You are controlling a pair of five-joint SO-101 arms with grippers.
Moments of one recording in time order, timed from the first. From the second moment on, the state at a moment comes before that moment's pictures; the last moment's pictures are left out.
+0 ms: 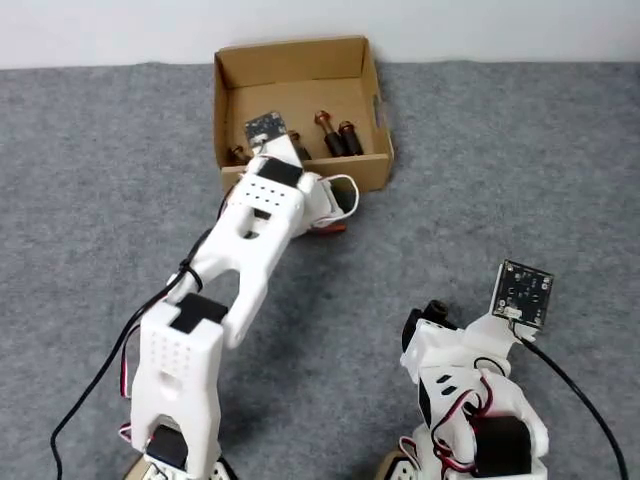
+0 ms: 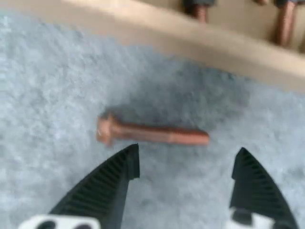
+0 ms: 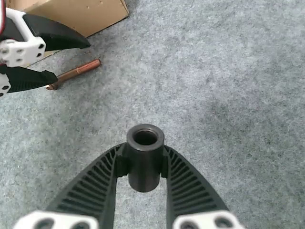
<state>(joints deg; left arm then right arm) 17.8 34.9 -16.1 70.4 53.2 -8.2 -96.0 69.1 80.4 -24.6</state>
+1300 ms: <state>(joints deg) 13.3 61.0 -53.5 98.2 53.1 -8.2 -96.2 69.2 80.4 -24.6</state>
